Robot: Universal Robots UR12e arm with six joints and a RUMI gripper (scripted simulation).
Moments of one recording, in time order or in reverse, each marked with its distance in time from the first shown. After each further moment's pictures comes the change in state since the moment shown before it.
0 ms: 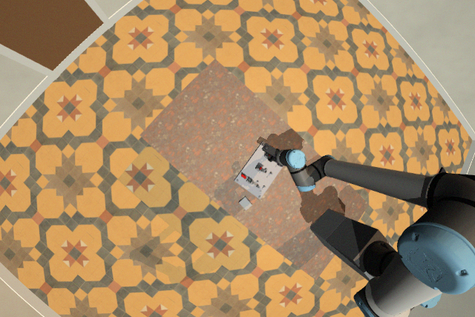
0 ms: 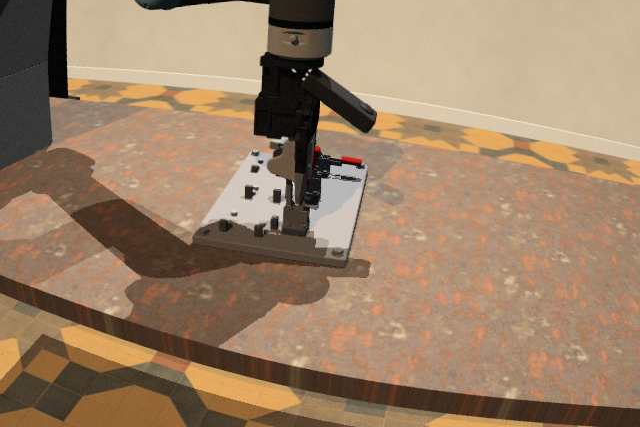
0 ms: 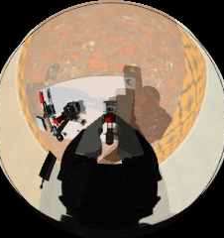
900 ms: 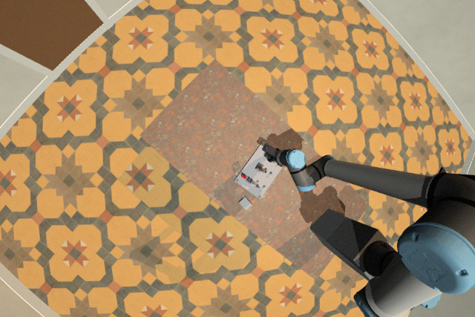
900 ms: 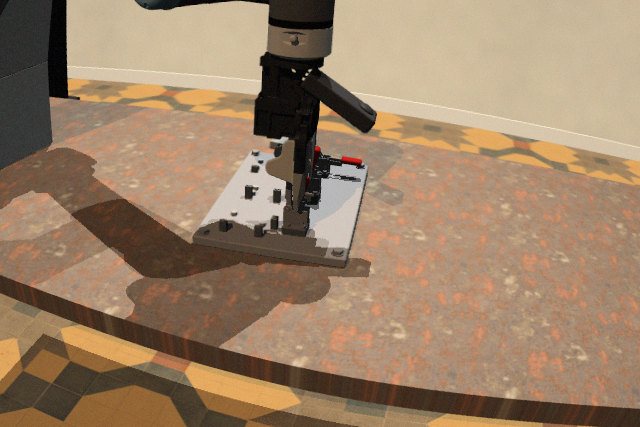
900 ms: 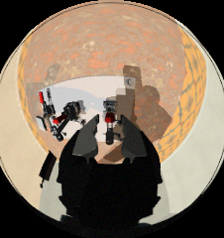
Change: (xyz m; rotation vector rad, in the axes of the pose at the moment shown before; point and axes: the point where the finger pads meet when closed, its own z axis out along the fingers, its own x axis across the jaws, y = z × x) arm 0.000 0.000 0.000 0.000 0.000 0.000
